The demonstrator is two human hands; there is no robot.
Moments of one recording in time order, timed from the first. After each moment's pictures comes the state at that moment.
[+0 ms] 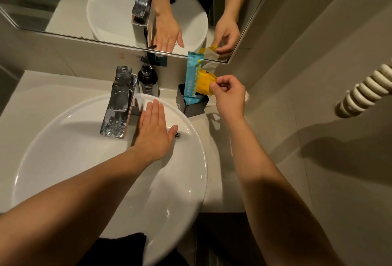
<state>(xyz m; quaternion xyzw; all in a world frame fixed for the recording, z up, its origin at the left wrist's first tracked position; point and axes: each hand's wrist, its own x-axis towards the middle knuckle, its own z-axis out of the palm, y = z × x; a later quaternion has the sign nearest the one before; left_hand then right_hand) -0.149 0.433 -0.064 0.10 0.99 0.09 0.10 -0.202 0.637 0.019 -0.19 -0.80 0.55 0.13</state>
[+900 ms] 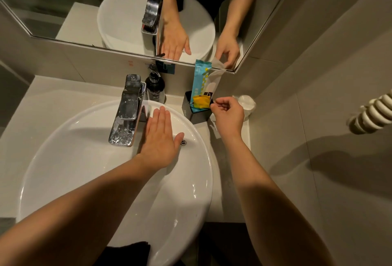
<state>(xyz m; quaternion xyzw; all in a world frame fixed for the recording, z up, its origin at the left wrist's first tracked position) -0.149 0.431 -0.067 0.09 0.98 0.12 0.10 -0.190 0.625 -0.019 -0.24 -0.80 0.54 0.11</state>
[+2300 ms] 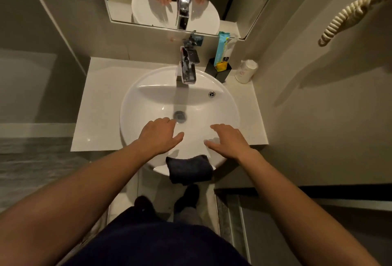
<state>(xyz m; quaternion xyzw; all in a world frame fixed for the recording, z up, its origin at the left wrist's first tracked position) 0.003 0.234 0.001 0.24 0.95 0.12 0.15 0.070 0.473 0.038 -0.05 -0.97 0.12 -0.22</state>
